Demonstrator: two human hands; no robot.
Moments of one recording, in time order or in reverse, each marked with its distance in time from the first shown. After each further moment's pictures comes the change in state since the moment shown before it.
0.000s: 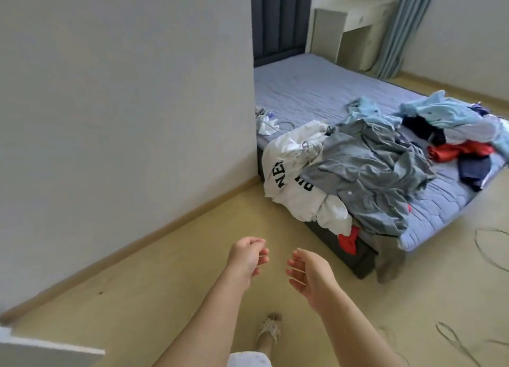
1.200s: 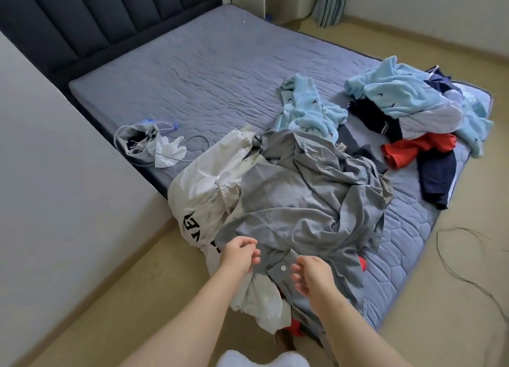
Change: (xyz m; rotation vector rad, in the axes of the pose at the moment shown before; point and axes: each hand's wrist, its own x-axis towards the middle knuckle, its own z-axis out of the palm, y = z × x) left_hand 0.363 0.249 0.378 0.287 -0.123 -0.084; right_hand 0.399 -0.336 -0.189 0.174 0.278 0.162
